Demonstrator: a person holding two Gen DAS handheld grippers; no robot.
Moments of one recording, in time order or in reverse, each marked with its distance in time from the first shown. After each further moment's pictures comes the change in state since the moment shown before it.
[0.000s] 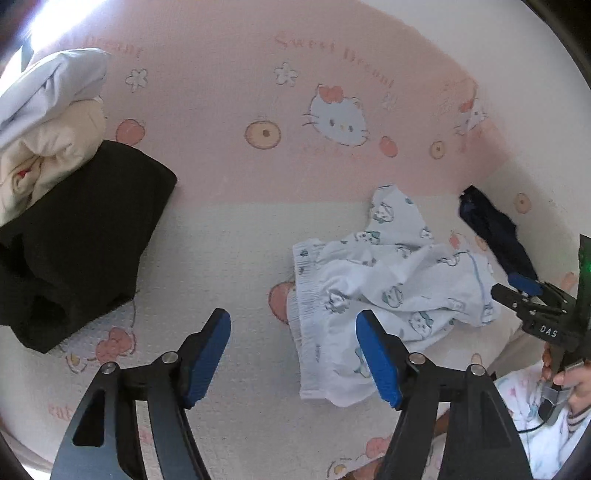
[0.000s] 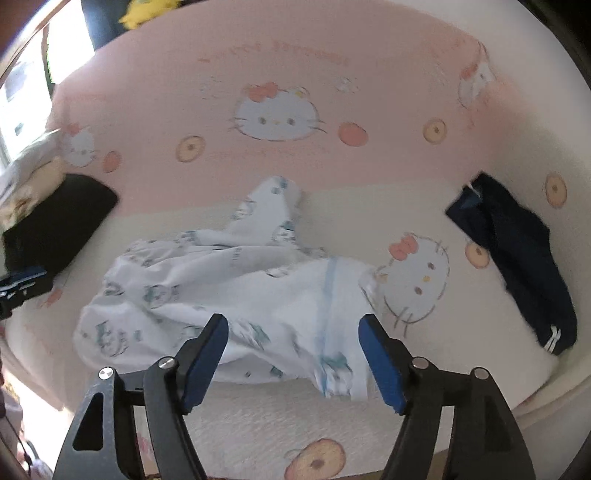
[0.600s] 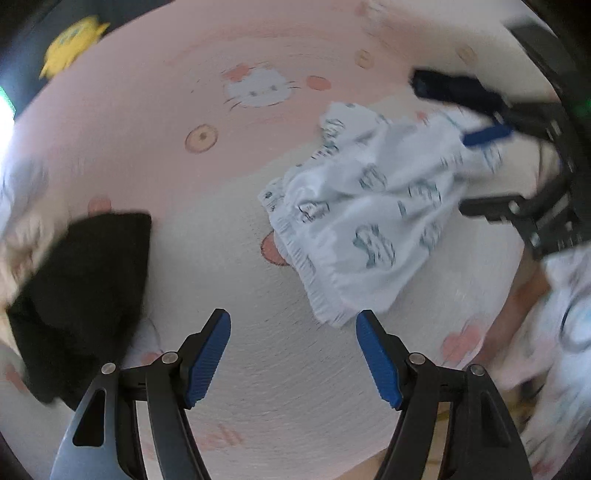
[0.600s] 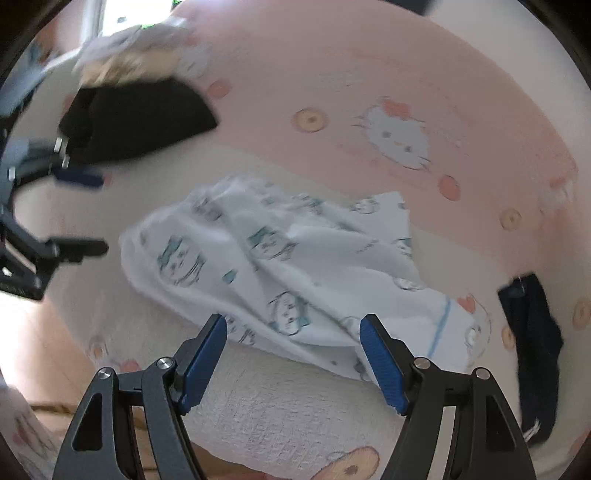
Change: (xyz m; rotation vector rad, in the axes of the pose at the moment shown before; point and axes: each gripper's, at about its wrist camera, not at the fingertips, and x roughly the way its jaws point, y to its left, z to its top) left arm 0.014 -0.042 -0.067 0.607 0.032 0.179; right arm 0.018 0.108 -0.042 -0.490 0.005 0.041
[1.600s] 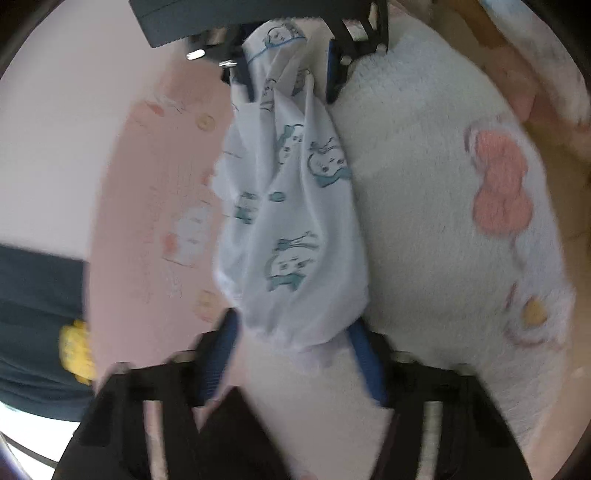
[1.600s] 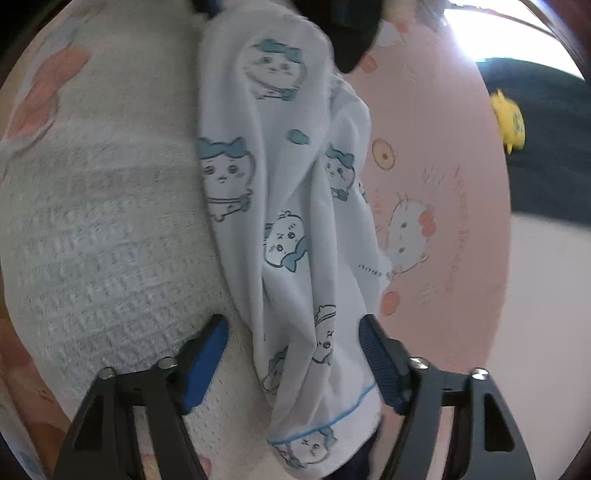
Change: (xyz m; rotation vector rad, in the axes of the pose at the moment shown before) left arm 0.050 -0.094 -0.025 0.956 -0.165 0.329; right arm 0.063 0.029 -0.062 -0.820 0.014 -0.386
